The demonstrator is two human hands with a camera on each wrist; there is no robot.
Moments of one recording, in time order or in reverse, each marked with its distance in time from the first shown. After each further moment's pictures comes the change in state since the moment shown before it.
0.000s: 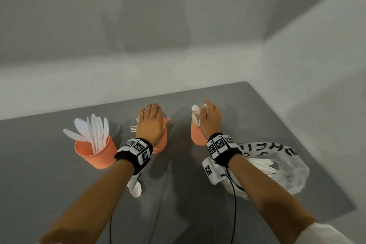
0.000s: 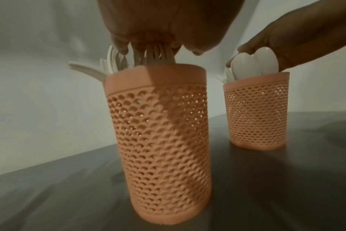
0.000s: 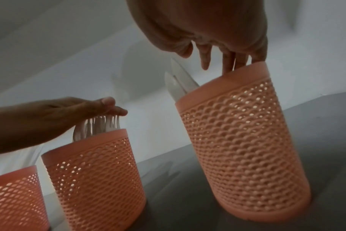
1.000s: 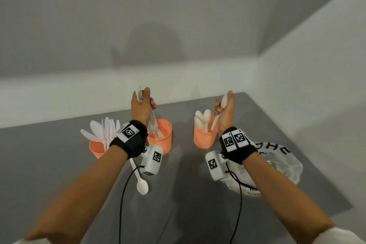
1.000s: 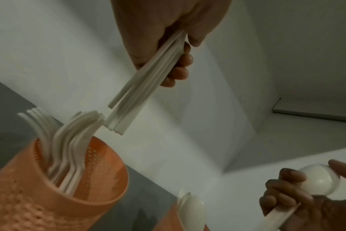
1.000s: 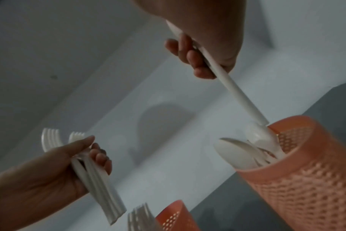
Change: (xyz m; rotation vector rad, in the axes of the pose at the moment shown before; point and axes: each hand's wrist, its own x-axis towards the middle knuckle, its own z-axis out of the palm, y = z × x) left_hand -0.002 0.007 -0.088 -1.409 0.512 -0.354; right_hand -0.017 -0.059 -0.061 1.023 0.088 0.293
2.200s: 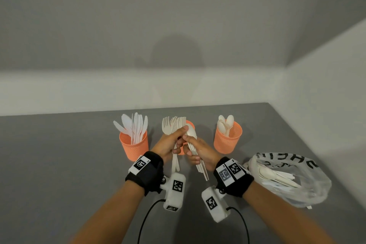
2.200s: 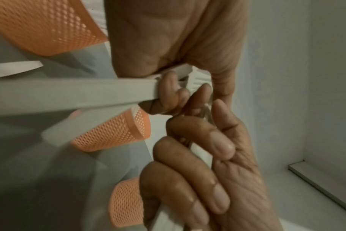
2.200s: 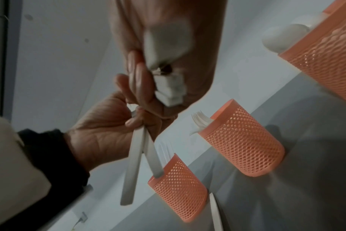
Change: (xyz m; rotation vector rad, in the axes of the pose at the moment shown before) left_hand -0.082 -0.019 -0.049 -0.063 -0.468 -0.370; right_hand -0.097 0.065 0.035 -0.329 -0.850 0.426
